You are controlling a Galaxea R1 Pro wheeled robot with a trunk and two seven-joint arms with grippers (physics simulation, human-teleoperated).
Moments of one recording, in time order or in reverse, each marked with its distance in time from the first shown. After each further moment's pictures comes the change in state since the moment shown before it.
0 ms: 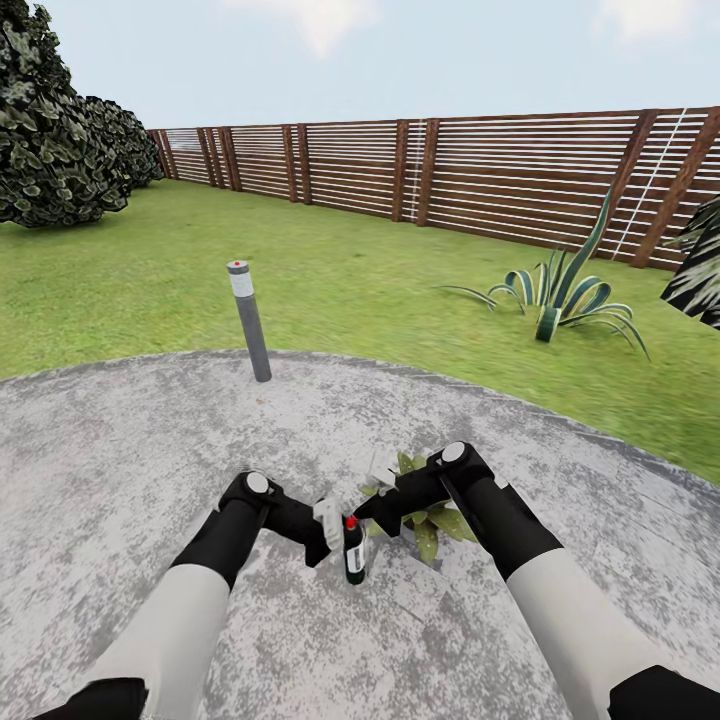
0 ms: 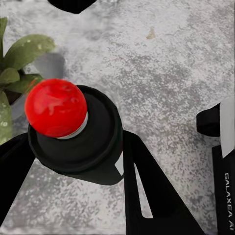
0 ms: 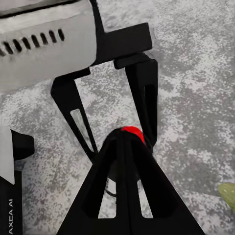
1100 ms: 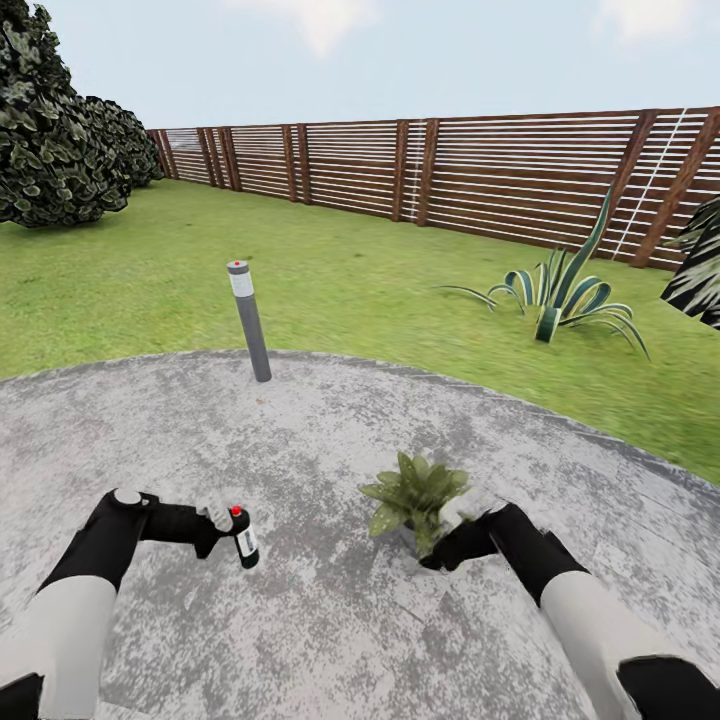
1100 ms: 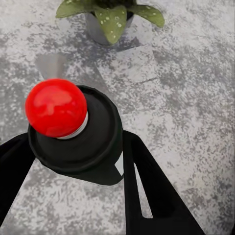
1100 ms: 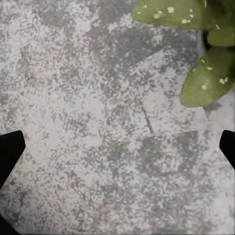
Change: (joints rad) left arm 0.014 0.298 0.343 0.035 0.000 0.006 0.033; right arm 0.015 -0.081 -0.225 0.510 -0.009 -0.002 -0.511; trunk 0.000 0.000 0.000
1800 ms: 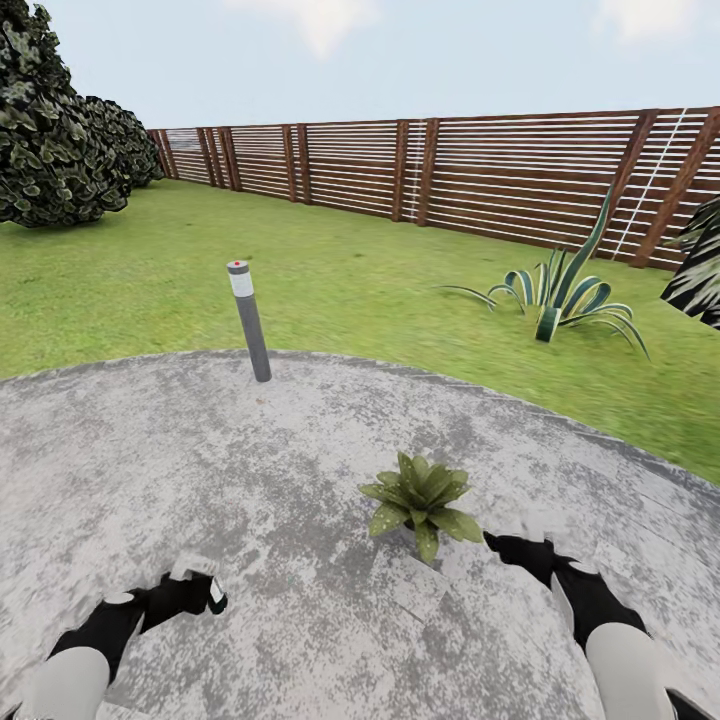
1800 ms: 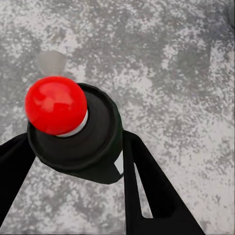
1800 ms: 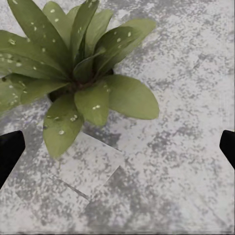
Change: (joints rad) left arm 0.099 -0.003 0.379 0.416 0.012 -0.099 0.751; right arm 0.100 -0.035 -0.753 0.077 0.001 -0.401 -0.351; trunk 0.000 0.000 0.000
